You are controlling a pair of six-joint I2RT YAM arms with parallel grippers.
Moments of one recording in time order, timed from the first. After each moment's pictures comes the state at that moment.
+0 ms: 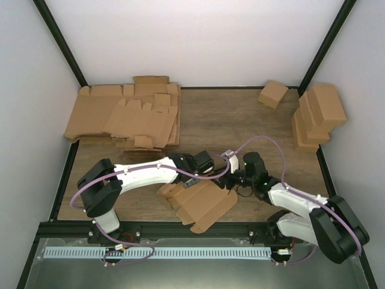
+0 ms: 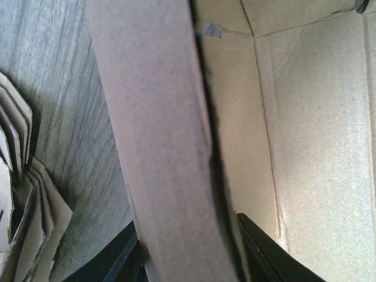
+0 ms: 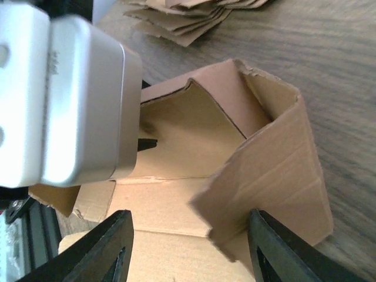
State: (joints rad) left arm -1.06 1.71 1.16 -0.75 -0.39 0.10; right arm 0.53 1.15 0.31 0.26 -0.61 0.26
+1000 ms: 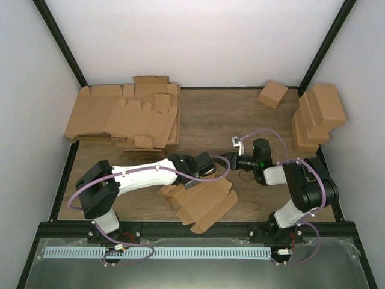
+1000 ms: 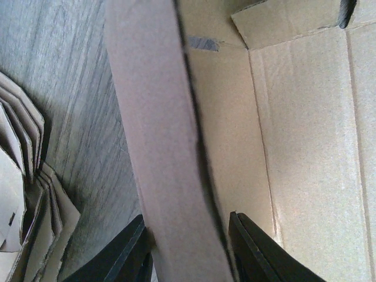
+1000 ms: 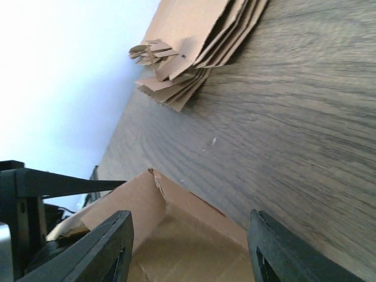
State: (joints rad) left arm -1.08 1.69 1.16 -0.74 -0.42 0.11; right arm 0.23 1.56 0.39 0.70 -0.93 0.56
